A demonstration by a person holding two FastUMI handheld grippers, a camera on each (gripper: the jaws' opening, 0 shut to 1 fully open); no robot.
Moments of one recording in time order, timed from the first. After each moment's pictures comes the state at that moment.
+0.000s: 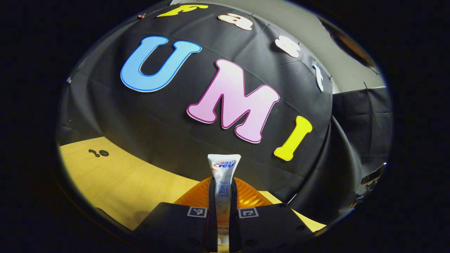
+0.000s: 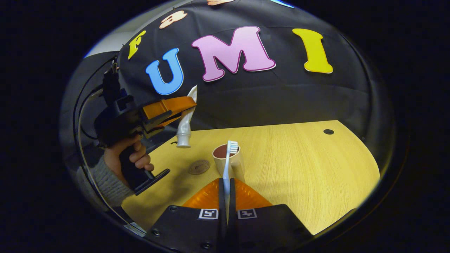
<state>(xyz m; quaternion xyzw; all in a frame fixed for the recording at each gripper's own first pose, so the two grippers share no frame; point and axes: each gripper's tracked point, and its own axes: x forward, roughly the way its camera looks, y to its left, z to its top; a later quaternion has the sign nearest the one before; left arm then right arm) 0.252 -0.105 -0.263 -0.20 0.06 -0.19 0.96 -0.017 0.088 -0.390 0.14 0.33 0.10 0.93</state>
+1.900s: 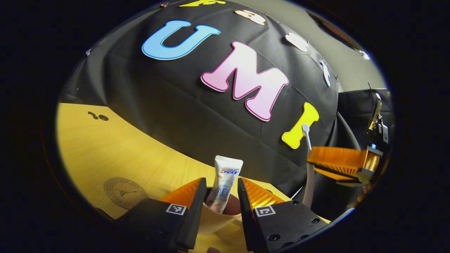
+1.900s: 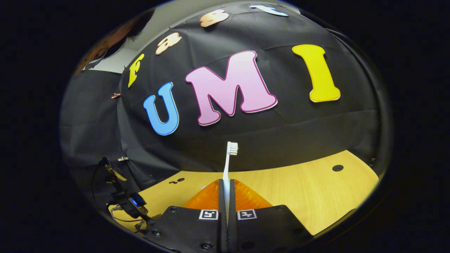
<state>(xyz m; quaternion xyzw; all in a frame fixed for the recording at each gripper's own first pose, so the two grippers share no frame) 0.227 -0.132 -0.380 -0.25 0.10 -0.17 0.95 0.124 0.060 -0.329 0.19 0.17 0.10 0.96</state>
